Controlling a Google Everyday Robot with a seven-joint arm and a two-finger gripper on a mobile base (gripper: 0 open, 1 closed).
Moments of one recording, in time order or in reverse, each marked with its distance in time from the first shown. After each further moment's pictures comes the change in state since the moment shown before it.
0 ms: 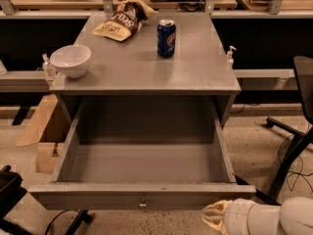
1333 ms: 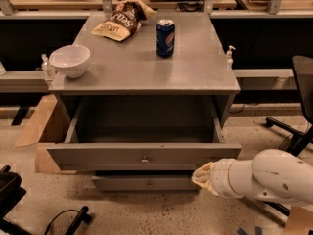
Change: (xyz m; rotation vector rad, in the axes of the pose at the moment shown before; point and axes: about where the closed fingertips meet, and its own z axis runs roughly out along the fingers) arm -0.043 -0.088 0.033 0.033 0.017 -0.076
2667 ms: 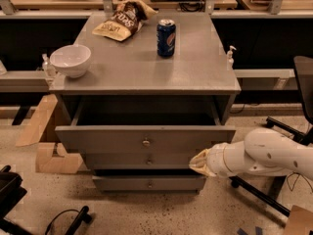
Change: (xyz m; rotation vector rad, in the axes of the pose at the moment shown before) arm 0.010 -0.049 0.047 -0.090 -0.034 -0.061
